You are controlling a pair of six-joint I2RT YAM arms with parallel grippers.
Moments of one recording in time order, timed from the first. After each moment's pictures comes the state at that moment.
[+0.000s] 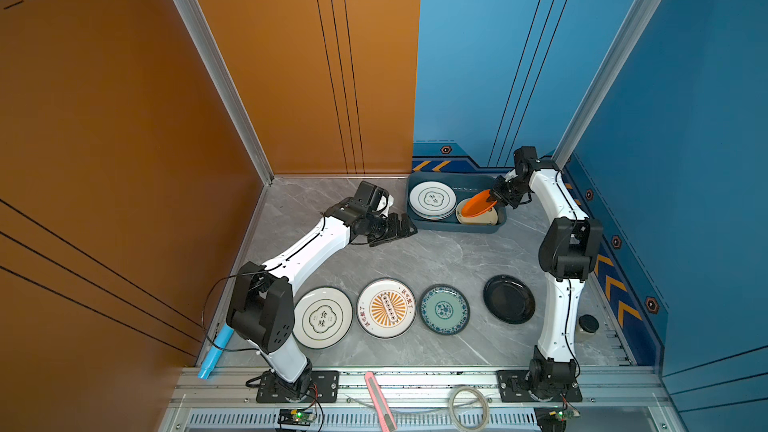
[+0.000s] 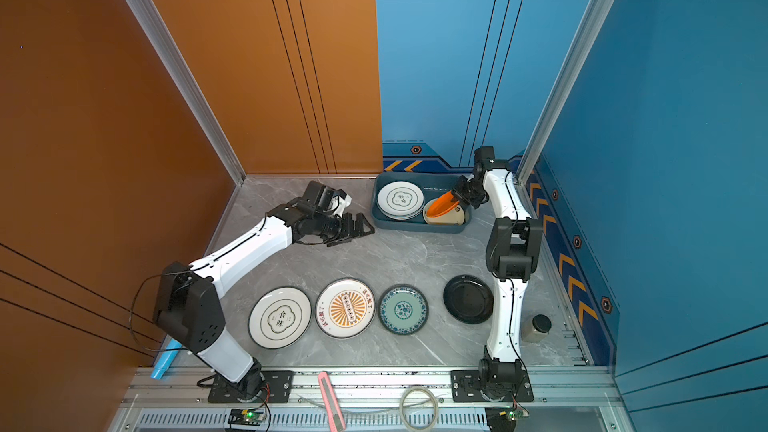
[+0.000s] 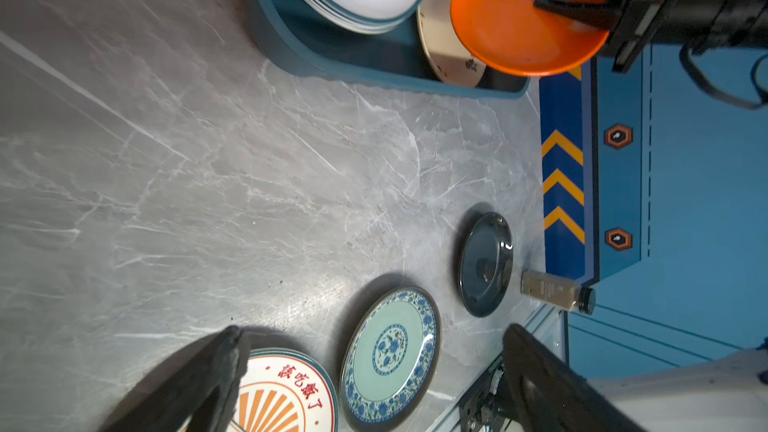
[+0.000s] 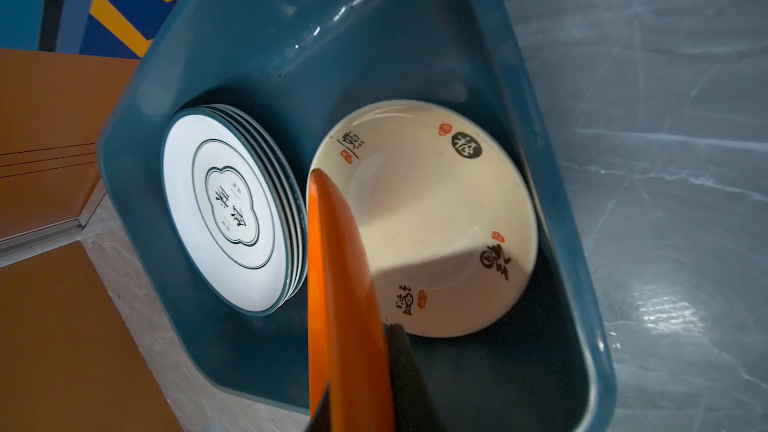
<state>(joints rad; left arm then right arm) -0.50 1.66 1.37 -0.62 0.42 -0.58 -0.04 2.28 2.15 -1.09 -0.36 0.57</state>
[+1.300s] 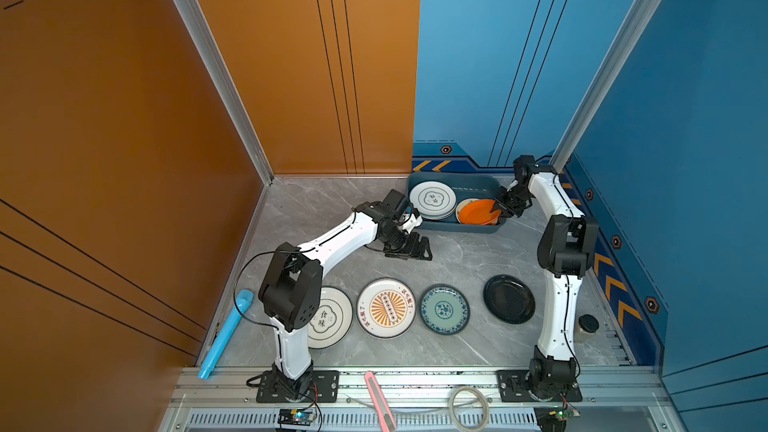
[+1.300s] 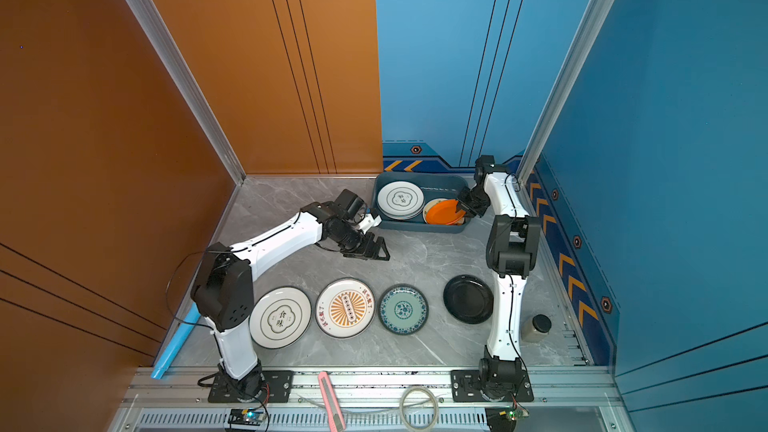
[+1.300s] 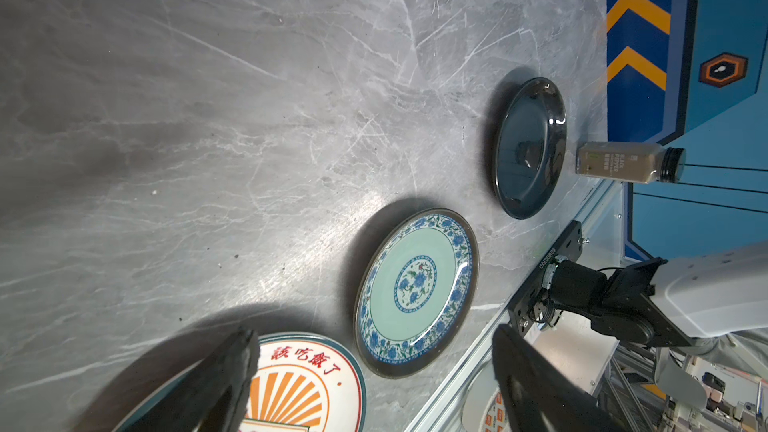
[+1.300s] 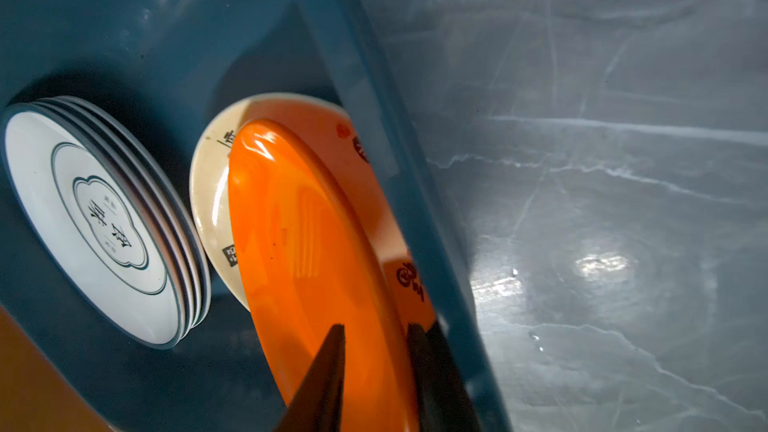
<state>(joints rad) -0.60 1.88 1.53 -0.82 0.51 -0.32 -0.07 2.35 2.16 -1.16 -0.29 0.51</state>
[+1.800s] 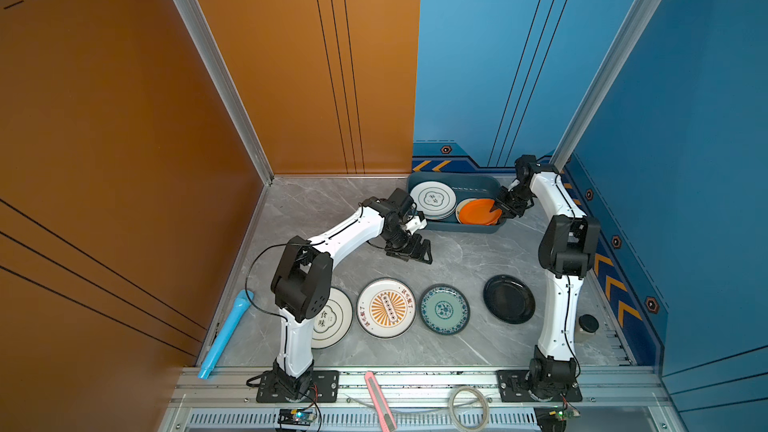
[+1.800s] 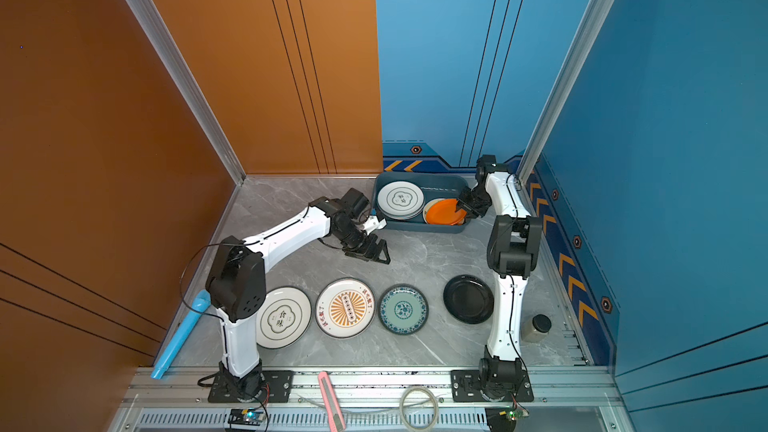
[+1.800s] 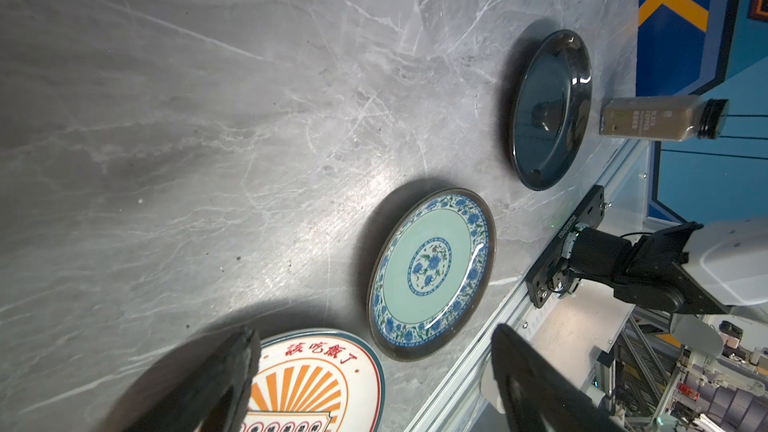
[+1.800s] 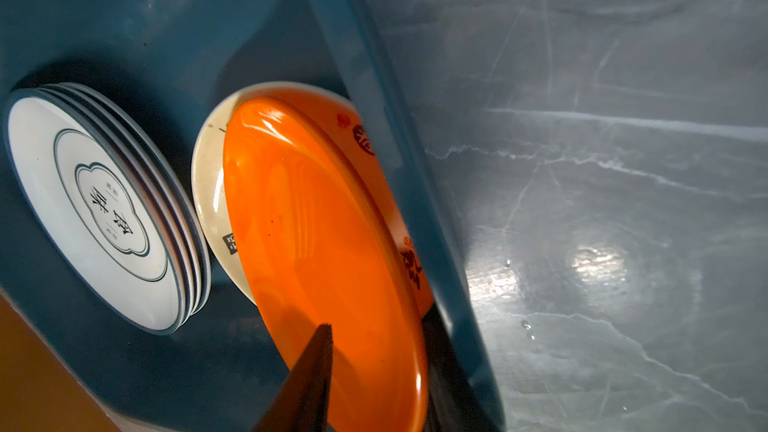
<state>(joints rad) -0.60 1.96 1.63 -0.96 0.53 -0.19 -0.08 2.33 2.16 -1.18 -0.30 0.49</state>
